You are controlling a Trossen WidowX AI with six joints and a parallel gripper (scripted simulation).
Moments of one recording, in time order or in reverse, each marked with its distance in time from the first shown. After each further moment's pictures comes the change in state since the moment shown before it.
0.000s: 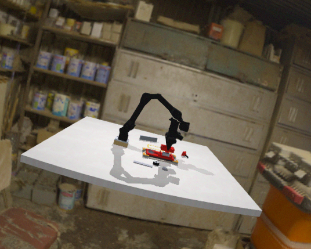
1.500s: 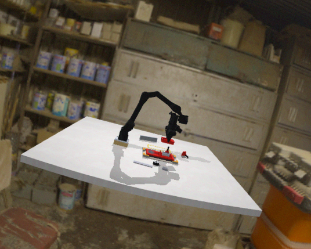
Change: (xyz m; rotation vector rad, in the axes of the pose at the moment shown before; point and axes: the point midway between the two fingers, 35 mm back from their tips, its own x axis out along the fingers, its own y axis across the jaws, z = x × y) arm -0.028 0.119 0.004 -0.021 -0.002 0.008
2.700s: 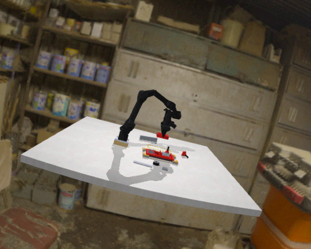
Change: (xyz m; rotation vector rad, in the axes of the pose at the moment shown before) arm -0.005 0.107 -0.031 0.011 -0.003 0.015
